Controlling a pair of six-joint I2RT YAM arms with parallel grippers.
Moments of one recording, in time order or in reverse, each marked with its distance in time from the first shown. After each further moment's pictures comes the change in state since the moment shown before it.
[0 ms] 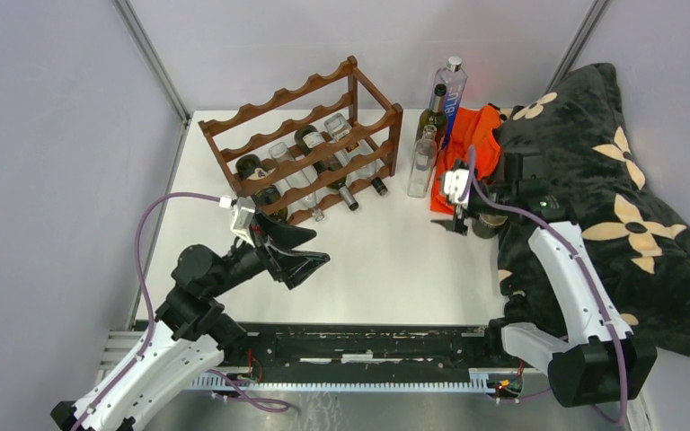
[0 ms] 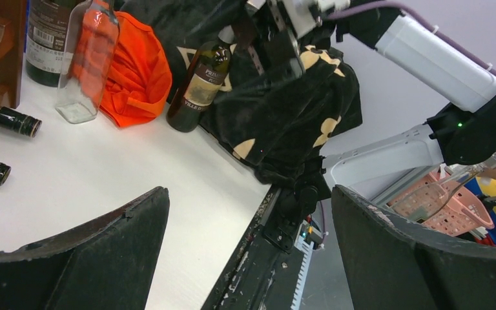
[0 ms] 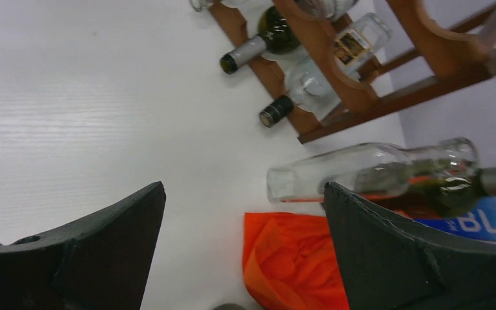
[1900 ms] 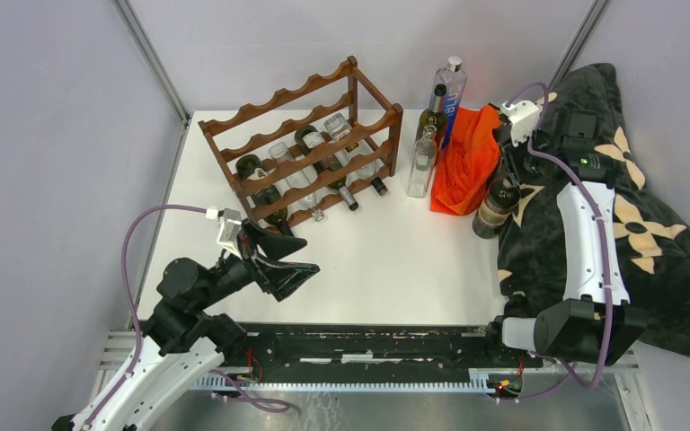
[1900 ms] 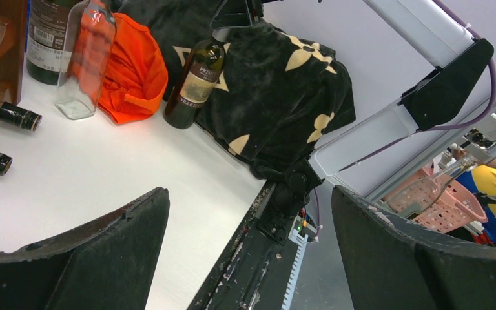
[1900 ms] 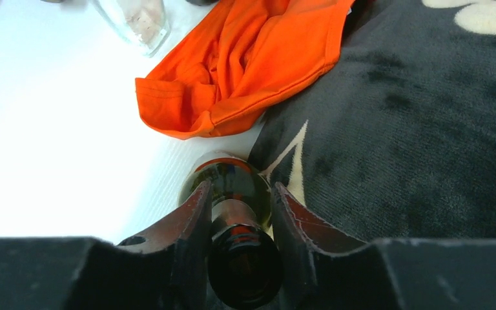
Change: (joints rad) left arm 0.000 -0.137 0.010 -0.131 -0.009 0.002; right arm -0.274 0.224 0.397 -0.142 0.602 0.605
